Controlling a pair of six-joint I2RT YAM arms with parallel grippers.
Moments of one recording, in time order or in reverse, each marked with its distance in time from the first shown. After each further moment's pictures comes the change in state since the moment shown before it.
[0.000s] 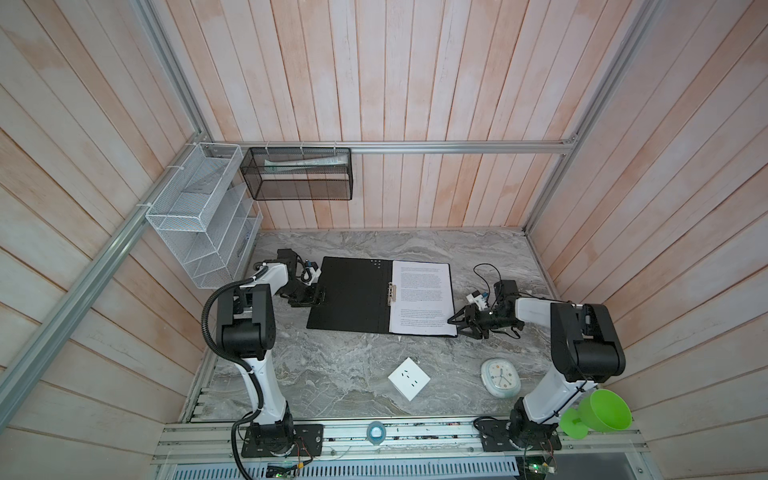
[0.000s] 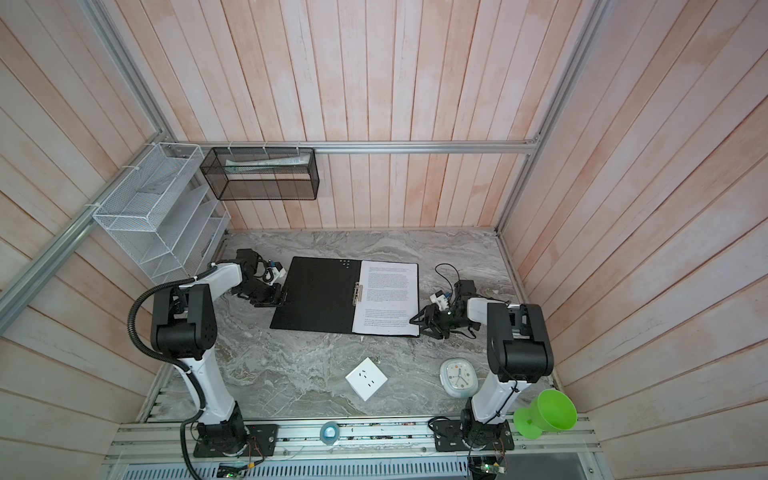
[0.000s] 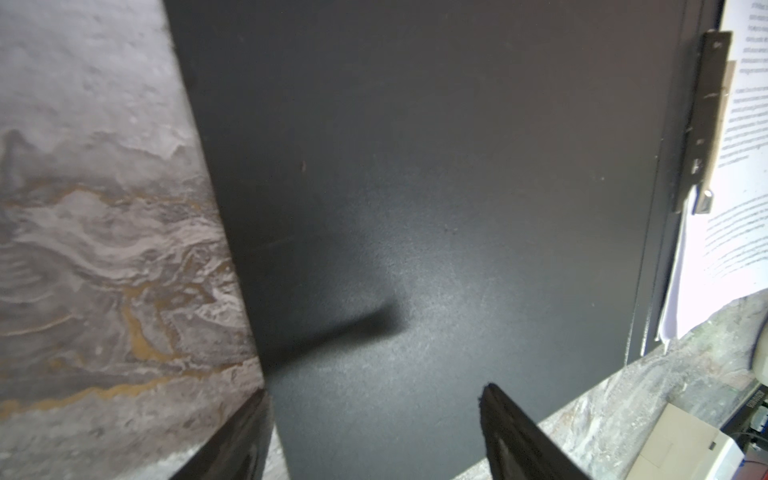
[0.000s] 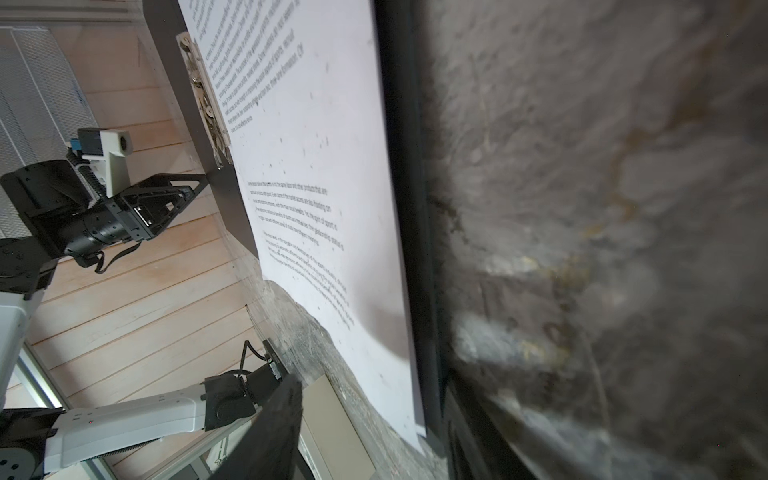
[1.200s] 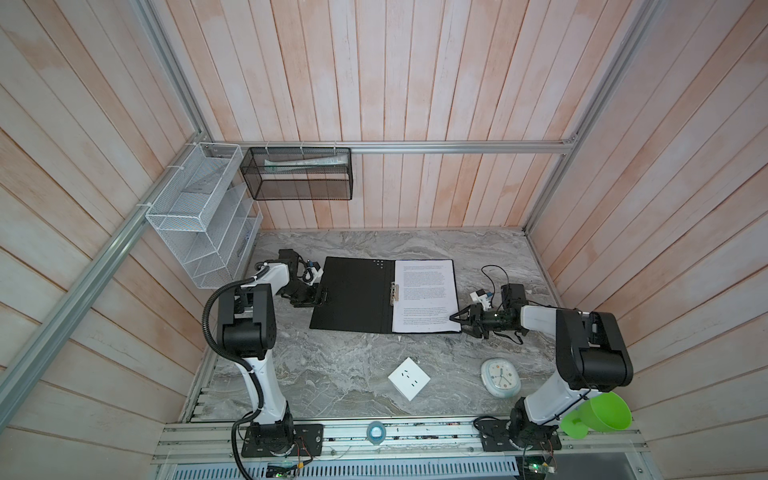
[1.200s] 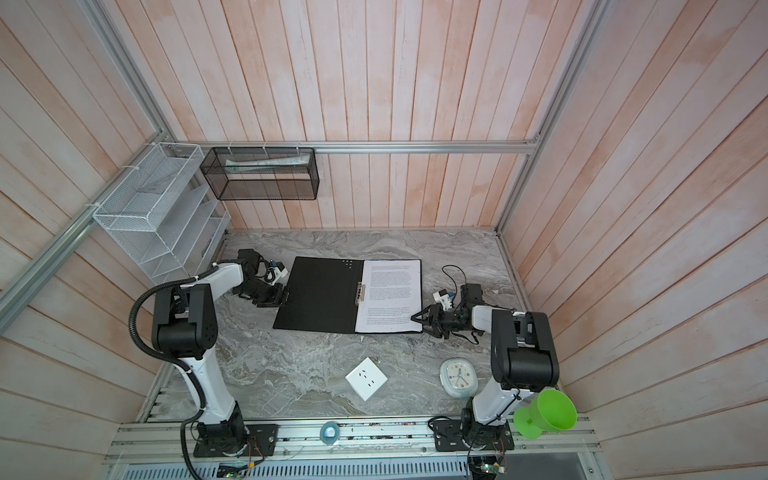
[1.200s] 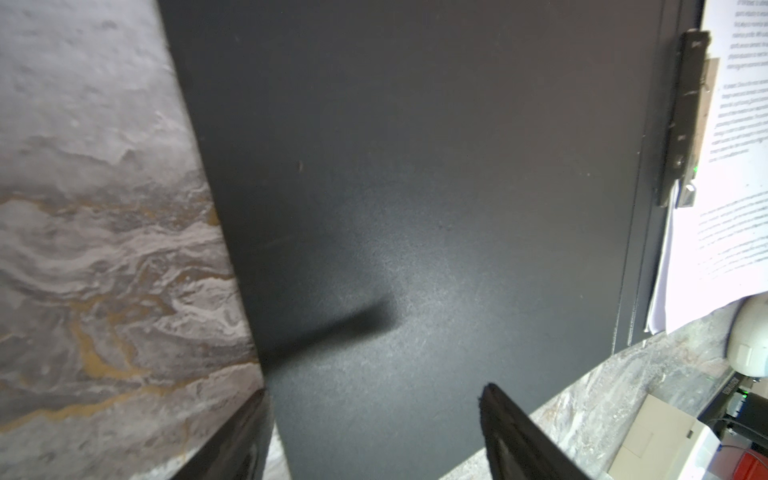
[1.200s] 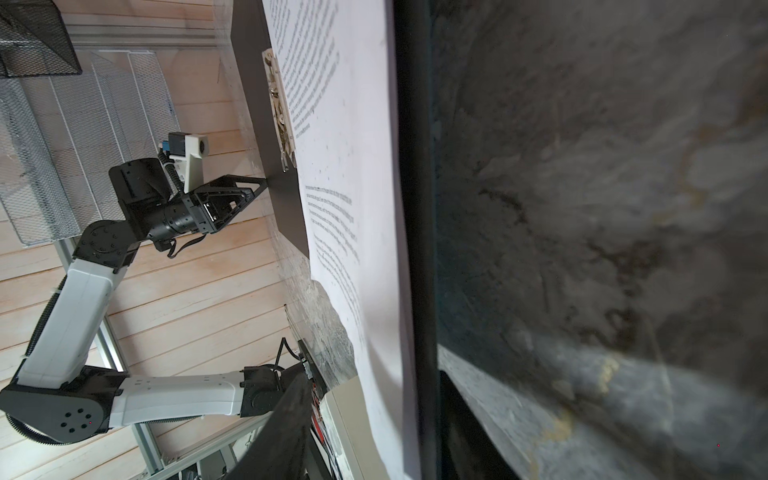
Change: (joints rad) left arm -0.007 0.002 0.000 -0.002 0.035 0.000; right arm -0.042 -0.058 -0.084 0.161 -0.130 0.062
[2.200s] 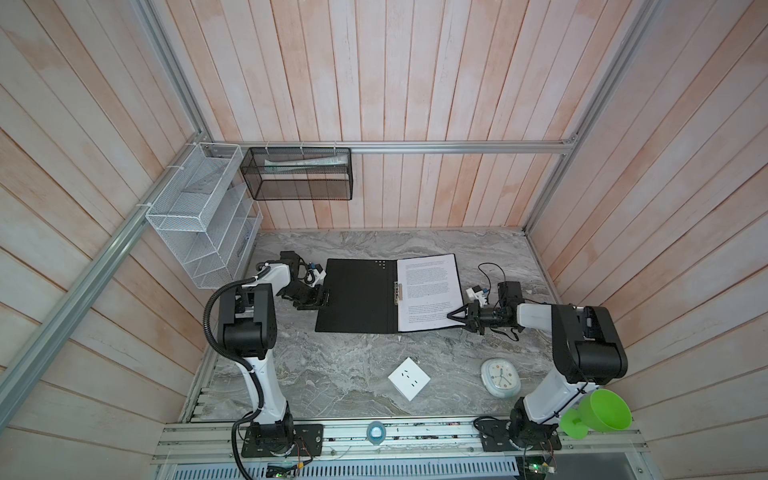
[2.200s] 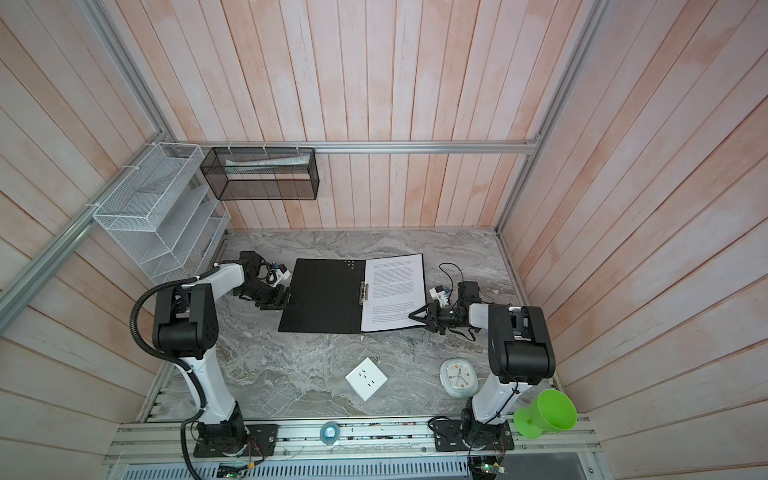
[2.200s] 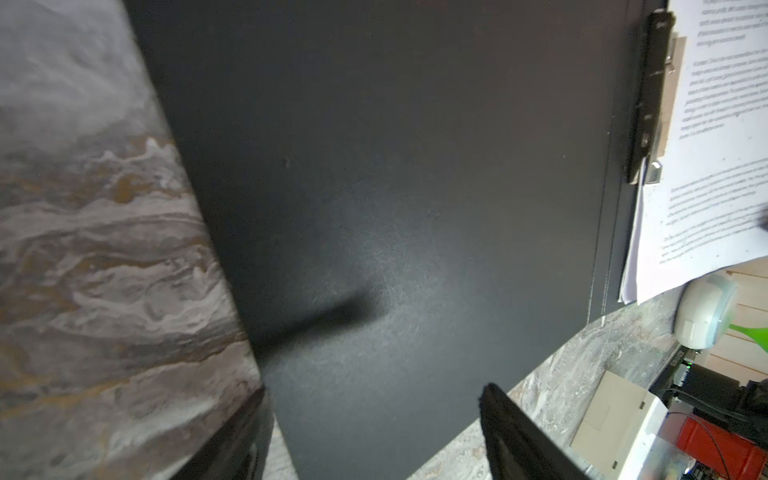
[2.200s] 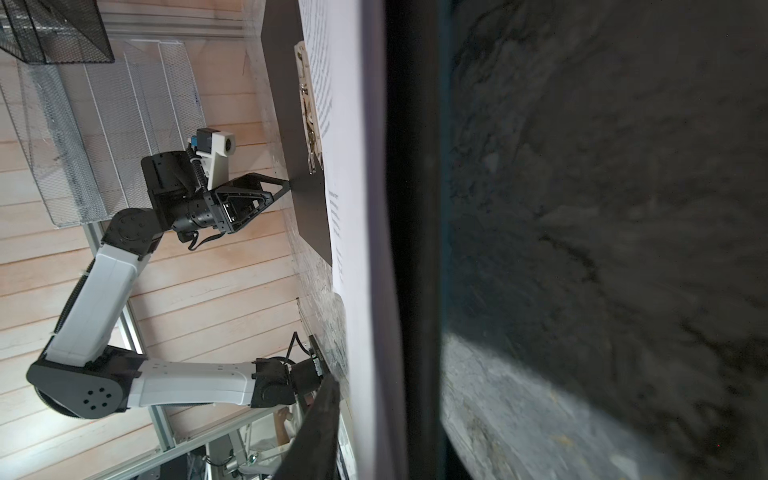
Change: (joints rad) left arm -0.005 0.003 -0.005 -0.037 0.072 0.003; right arm 0.022 0.050 0.023 0.079 -0.058 0.023
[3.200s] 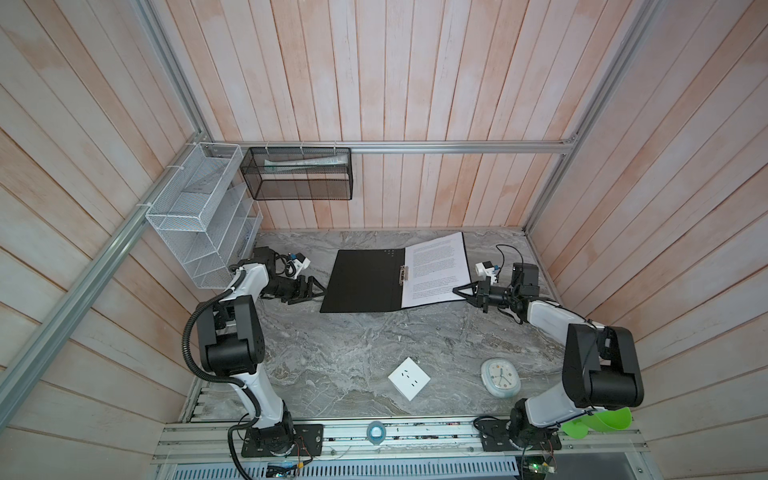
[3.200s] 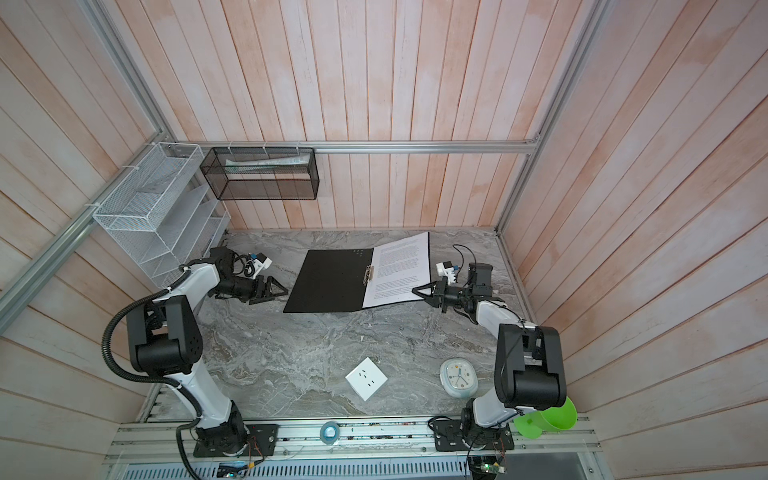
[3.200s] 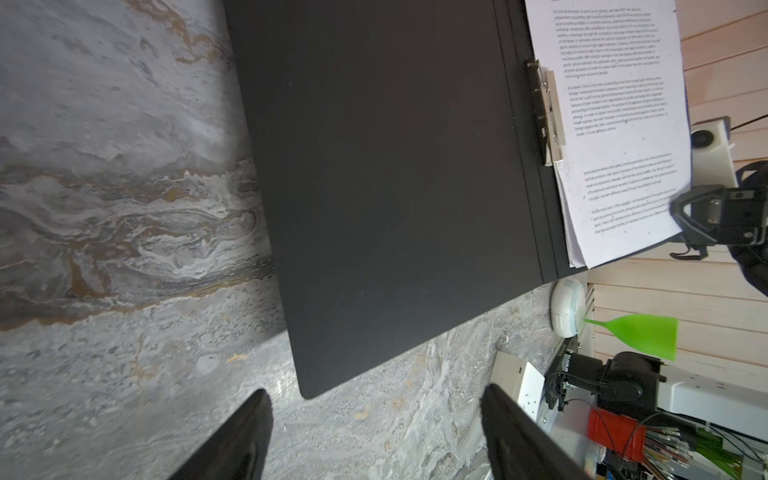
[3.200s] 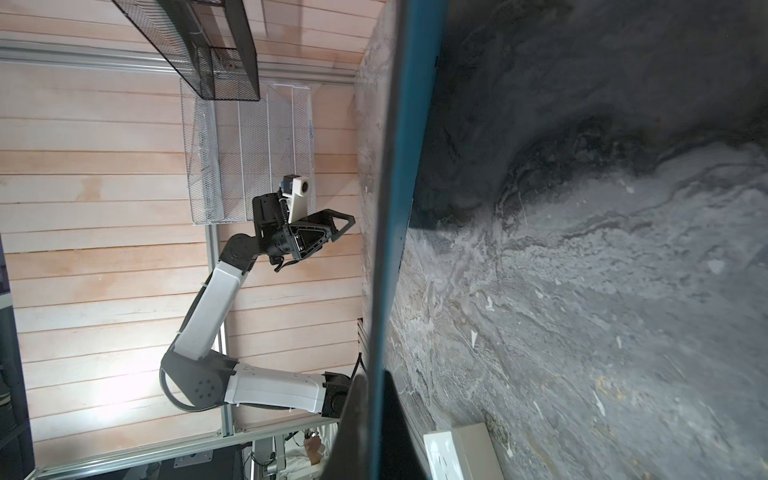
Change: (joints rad) left arm 0.135 -0.152 -0.014 -0.076 0.257 0.038; right arm -0.027 -0.182 0.072 0.212 -0.130 0.343
